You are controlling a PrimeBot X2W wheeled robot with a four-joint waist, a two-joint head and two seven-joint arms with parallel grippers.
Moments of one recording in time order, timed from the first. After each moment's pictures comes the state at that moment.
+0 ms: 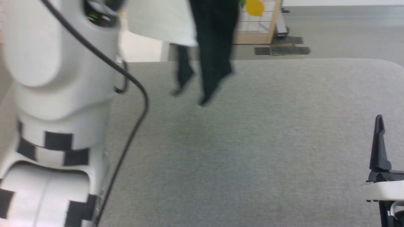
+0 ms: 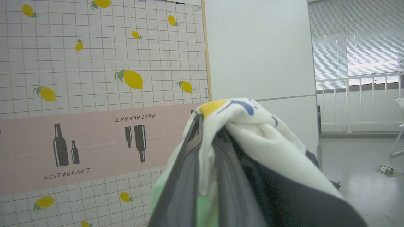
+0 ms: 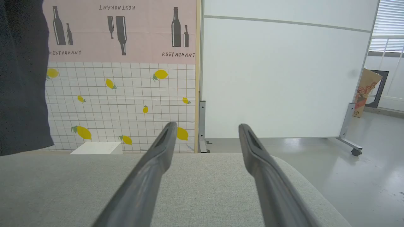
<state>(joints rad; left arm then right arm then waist) -1.25 0.10 -0.24 0.16 -0.41 0.01 0.35 0.02 -0.05 -0.27 -0.14 0.05 0.13 -0.19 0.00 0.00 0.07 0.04</state>
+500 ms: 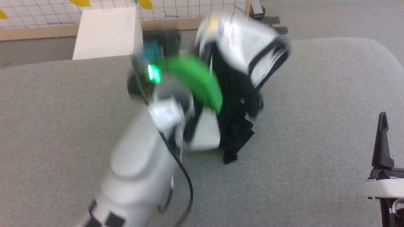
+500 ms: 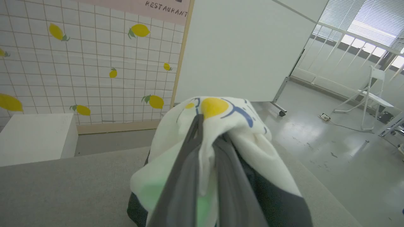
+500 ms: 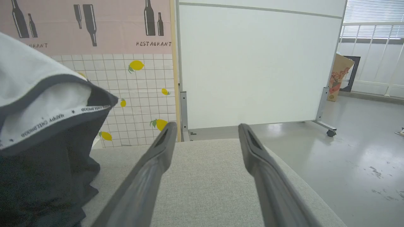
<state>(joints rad) -0.73 0.05 -0.50 0.20 -0.60 0.21 0.15 0.00 -0.05 -0.28 -0.13 0.08 0.13 -0.20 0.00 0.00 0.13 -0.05</state>
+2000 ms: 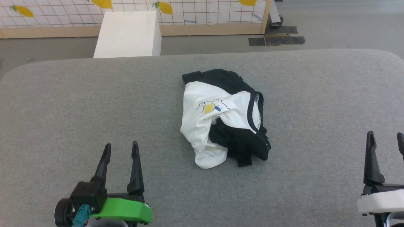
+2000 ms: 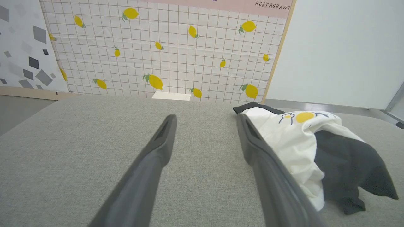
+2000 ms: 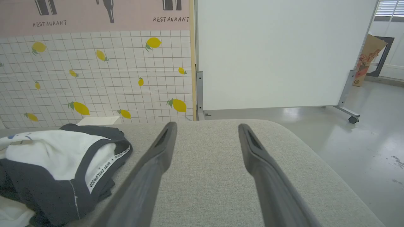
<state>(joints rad) 0.05 0.29 -0.34 -0.14 -0.40 0.31 -0.25 0.09 -0.05 -0.26 -0.15 0.09 0.13 -0.13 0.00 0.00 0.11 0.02</state>
